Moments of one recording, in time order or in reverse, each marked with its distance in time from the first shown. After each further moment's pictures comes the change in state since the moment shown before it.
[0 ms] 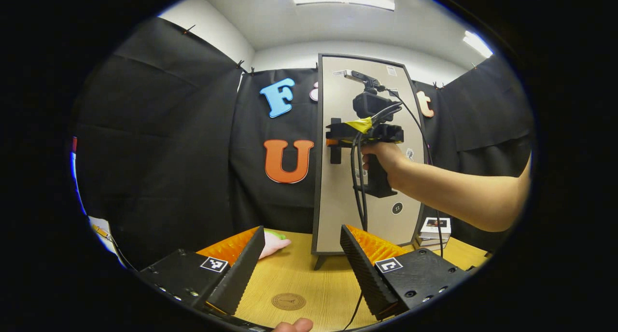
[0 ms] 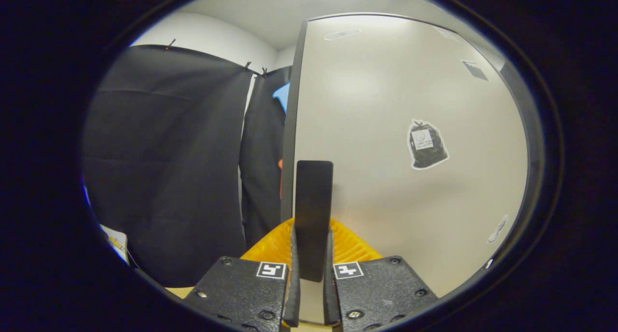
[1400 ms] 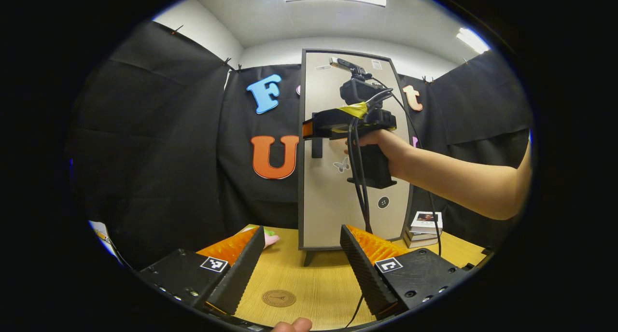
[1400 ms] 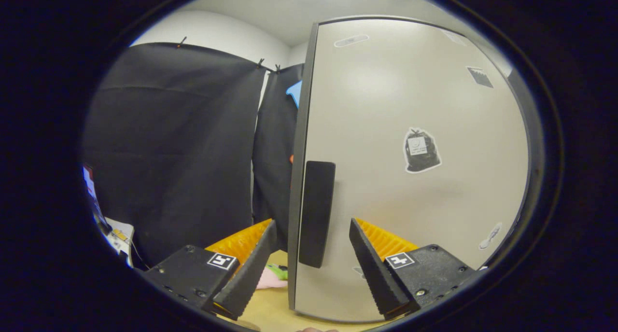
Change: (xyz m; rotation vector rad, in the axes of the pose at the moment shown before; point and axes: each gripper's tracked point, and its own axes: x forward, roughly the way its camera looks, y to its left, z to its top) left arm 0.001 -0.030 -0.003 0.026 0.020 -0.055; right arm -0.020 0.005 0.001 -0.036 0.037 0.069
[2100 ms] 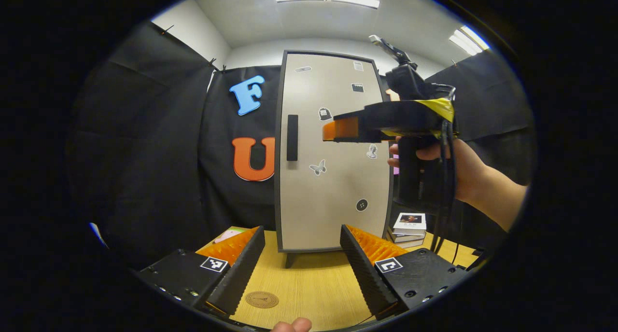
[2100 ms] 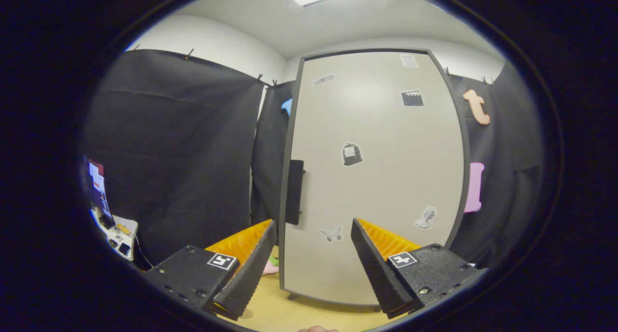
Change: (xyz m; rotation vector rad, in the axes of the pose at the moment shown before) left arm 0.001 -0.039 0.008 0.013 -0.008 -0.094; right arm -0.131 -0.021 -0.011 -0.020 -0.079 -0.001
